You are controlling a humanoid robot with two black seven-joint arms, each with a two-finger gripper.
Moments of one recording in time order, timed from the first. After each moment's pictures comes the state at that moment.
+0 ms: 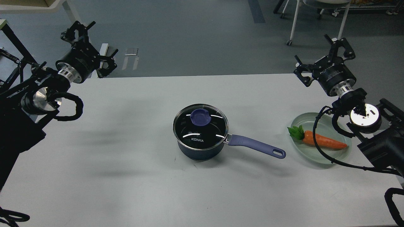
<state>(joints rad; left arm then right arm) -0.92 0.50 -0.41 -0.68 -0.31 -0.38 -0.22 0.74 -0.38 0.79 0.66 0.30 0.44 0.12</state>
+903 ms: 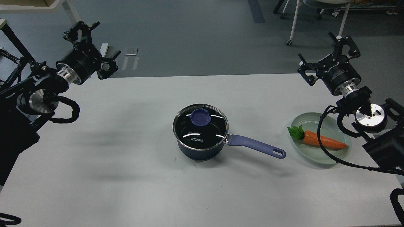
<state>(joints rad) -0.92 0.56 -0.41 -0.78 -0.16 -0.41 -0.22 0.74 -0.40 0.79 0.67 0.30 0.46 0.12</state>
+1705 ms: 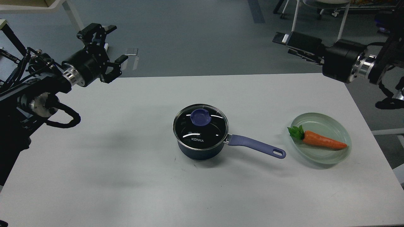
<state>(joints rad) -0.91 0.60 -0.40 -0.90 0.08 -0.32 -0.25 0.91 -0.89 0.57 1.55 -1.17 0.30 0.12</state>
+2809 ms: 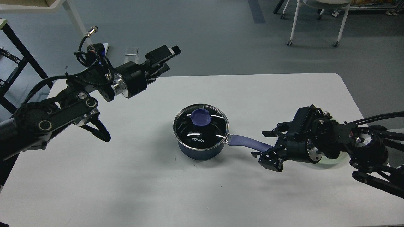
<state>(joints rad) -0.95 0.52 -0.33 -1.21 0.93 -0.08 -0.25 0.85 -0.80 0.17 1.63 -2.12 0.30 0.14</state>
